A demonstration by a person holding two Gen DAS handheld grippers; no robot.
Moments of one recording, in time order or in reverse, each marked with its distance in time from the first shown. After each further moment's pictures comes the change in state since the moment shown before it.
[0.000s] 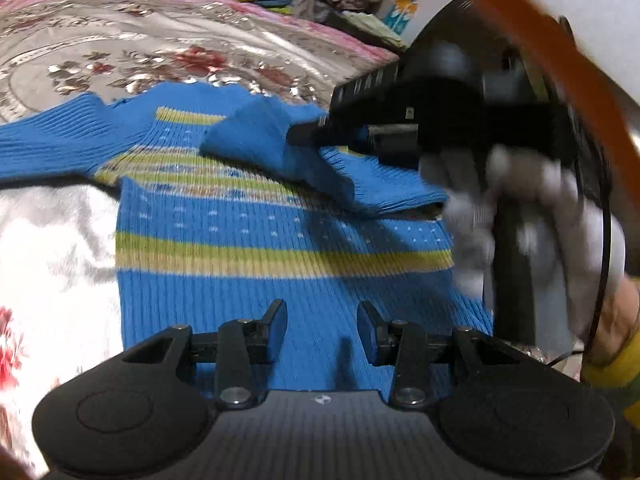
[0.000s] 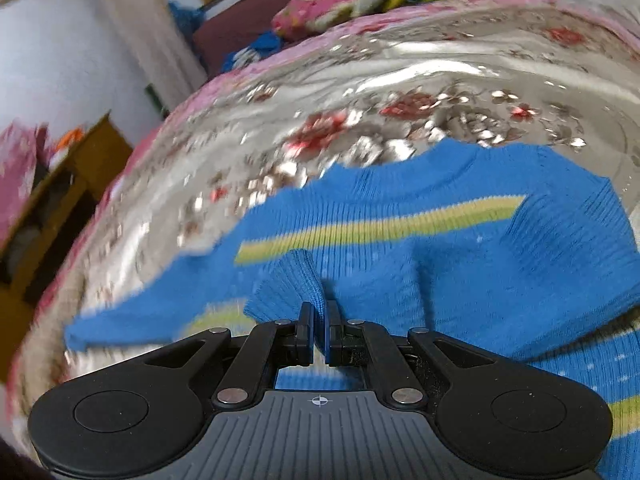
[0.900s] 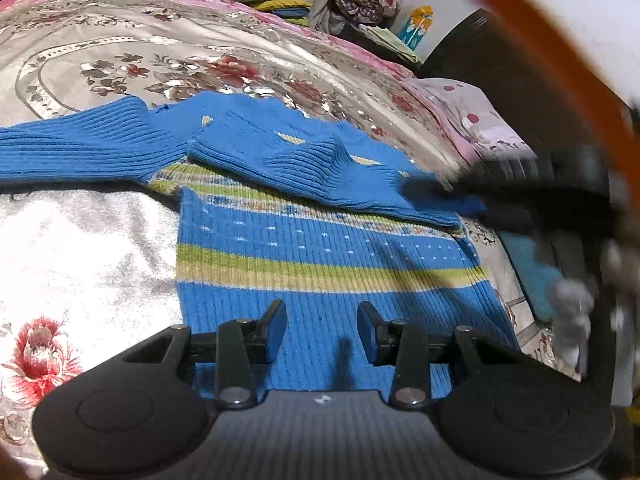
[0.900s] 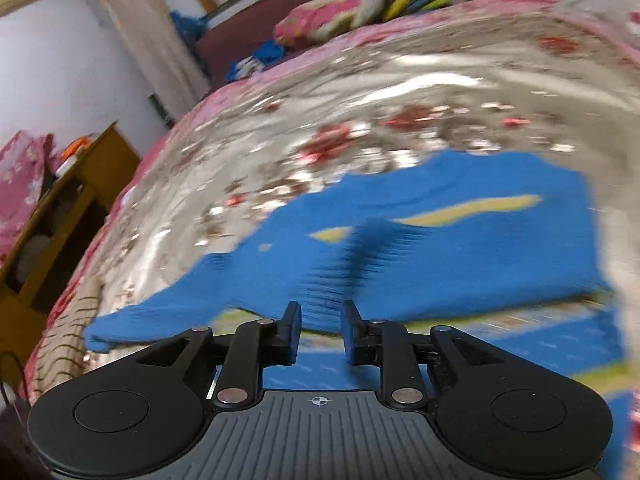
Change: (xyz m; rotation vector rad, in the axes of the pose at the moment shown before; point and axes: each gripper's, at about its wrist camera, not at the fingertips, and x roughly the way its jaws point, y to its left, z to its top) left arm -0.014 0.026 0.000 -0.033 -0.036 0.029; right arm -0.052 -0.008 -0.028 -0.026 -0.026 -0.054
